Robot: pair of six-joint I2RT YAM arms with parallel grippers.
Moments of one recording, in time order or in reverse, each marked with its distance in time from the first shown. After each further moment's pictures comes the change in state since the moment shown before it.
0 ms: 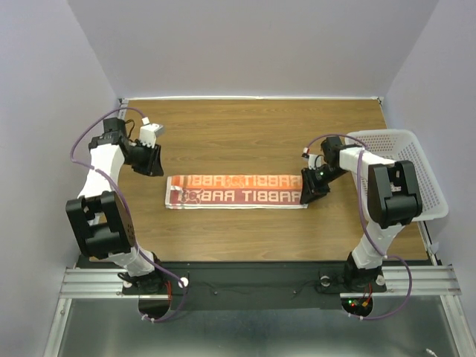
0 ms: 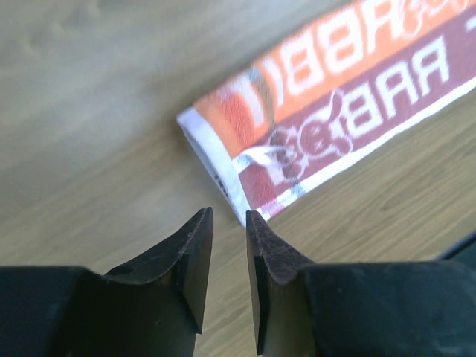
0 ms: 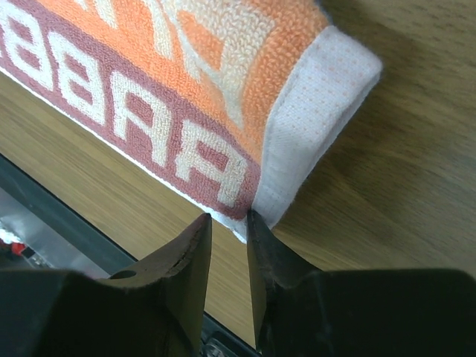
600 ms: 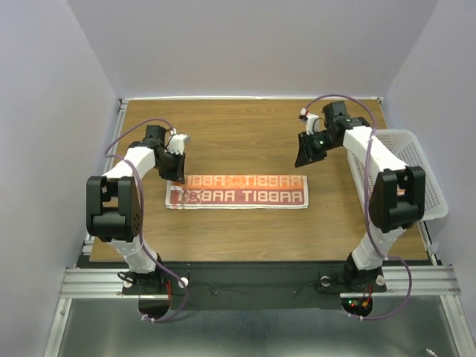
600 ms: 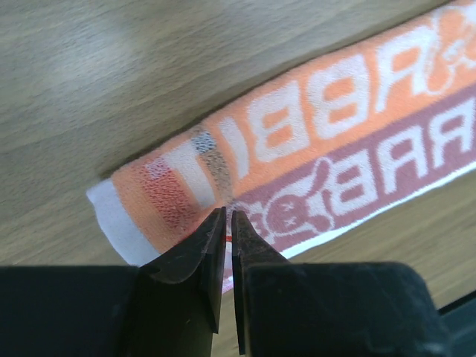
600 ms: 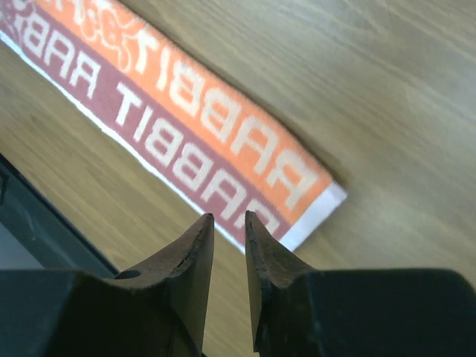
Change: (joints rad) left arm -0.269 0.089 -0.124 0.267 -0.188 -0.346; right arm 0.026 -0.088 0.333 -0.063 -0.042 -0.053
